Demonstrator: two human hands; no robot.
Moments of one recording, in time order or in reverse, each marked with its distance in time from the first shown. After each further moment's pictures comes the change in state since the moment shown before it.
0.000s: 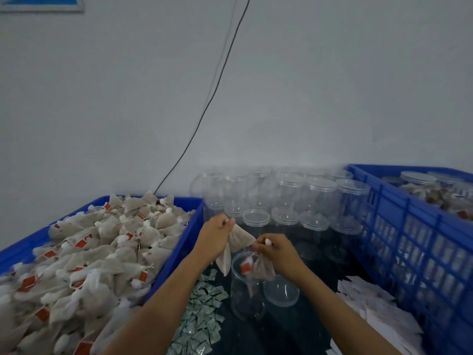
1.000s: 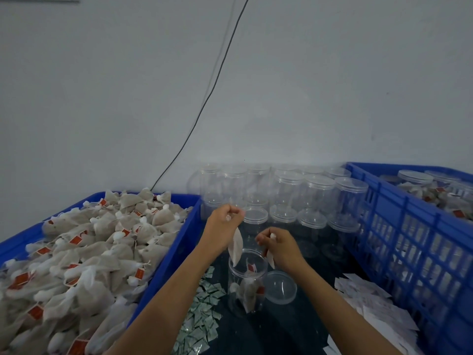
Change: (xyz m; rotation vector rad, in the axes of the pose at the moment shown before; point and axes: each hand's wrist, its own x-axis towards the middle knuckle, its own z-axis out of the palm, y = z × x) left_hand 0.006 0.013 0.009 -0.155 0.039 0.032; right_hand -0.001 0.001 -0.004 0.087 0.094 0.114
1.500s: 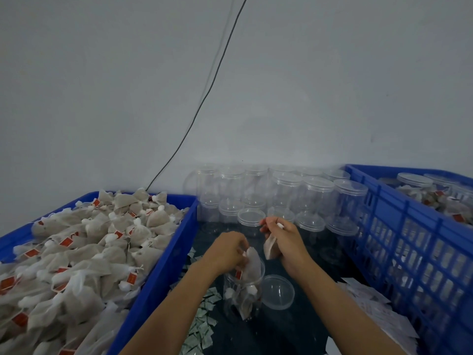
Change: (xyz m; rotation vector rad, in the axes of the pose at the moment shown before) left_hand -0.005 -0.021 0.018 0.429 -0.456 -0.035; right_hand 0.011 -0.012 -0.008 0.481 0.117 0.108
